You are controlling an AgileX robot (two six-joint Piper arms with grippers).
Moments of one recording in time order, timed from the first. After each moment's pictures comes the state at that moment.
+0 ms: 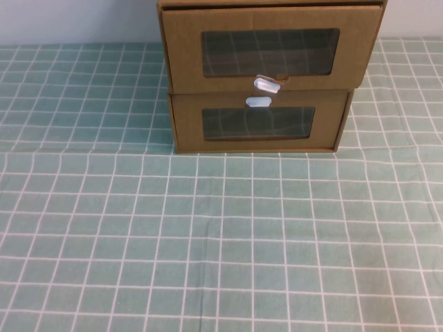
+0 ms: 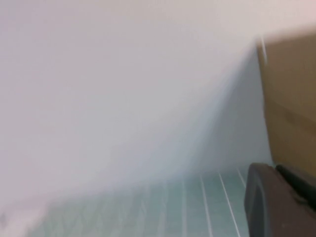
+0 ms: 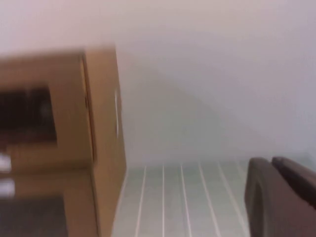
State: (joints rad) right arm 0.03 -0.01 0.02 0.07 -0.07 0.06; left arm -0.06 -0.01 0.03 -0.11 -0.14 0.30
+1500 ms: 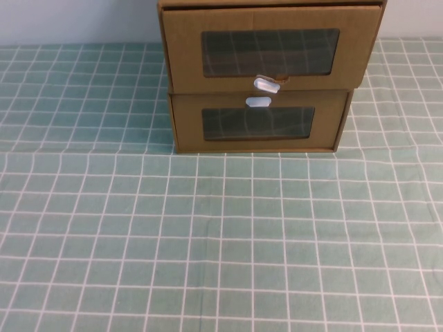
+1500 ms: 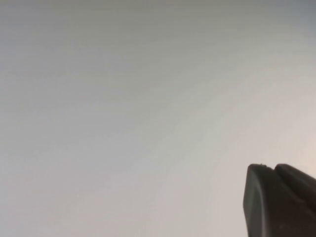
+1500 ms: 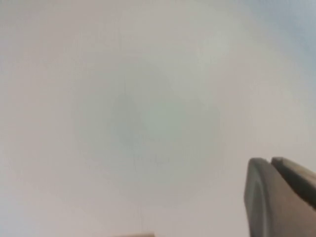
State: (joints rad) right arm 0.03 0.45 -1.09 -0.07 0.25 0.26; left arm -0.06 0.48 -1.15 -0.14 0.07 0.03
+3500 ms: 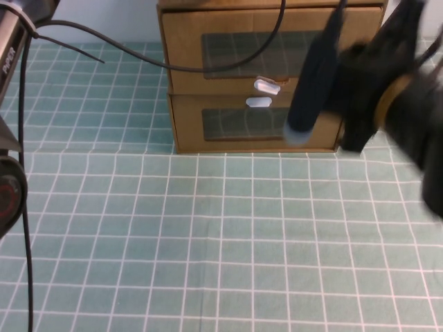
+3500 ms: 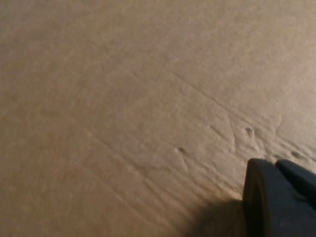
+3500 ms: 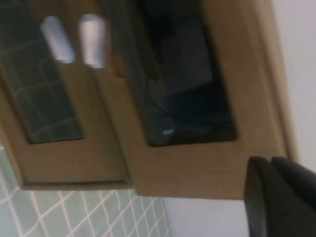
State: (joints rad) right arm 0.80 1.39 -1.08 -1.44 0.61 0.36; left arm -0.34 2.22 -2.48 -0.66 1.09 0.60
